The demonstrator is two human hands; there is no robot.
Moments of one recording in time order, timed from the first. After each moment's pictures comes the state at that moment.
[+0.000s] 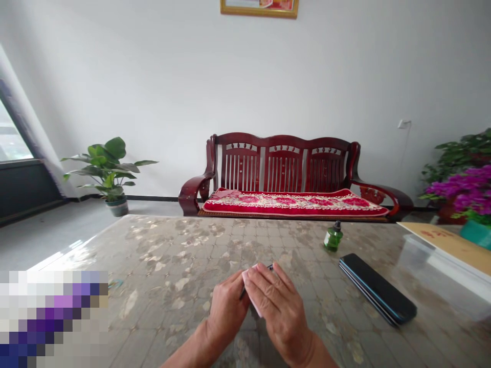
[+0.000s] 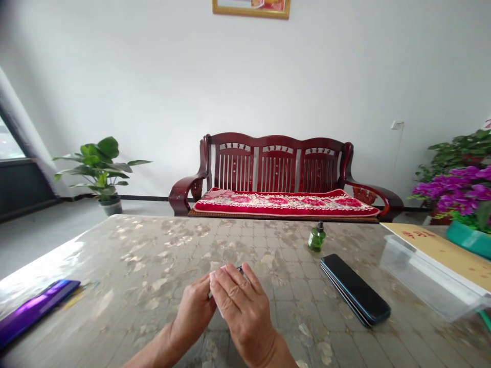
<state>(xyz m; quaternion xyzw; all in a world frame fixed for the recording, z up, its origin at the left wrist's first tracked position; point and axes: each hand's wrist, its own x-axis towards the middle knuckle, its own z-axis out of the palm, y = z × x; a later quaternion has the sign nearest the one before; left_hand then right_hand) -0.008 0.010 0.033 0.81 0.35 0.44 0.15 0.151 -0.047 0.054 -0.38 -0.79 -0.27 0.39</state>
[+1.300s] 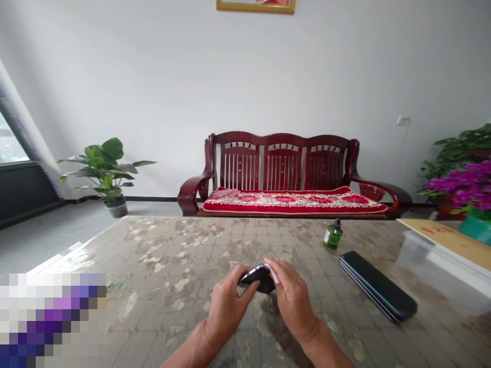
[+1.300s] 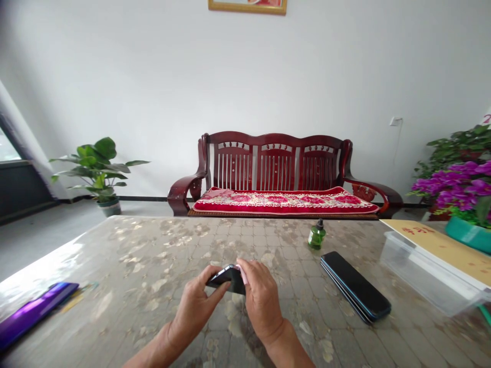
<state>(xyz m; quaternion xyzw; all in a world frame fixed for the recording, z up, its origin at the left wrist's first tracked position) -0.009 0.013 0.034 0.78 0.41 0.43 0.18 0.163 -0.026 0.034 -0.49 -0.69 -0.08 0.52</state>
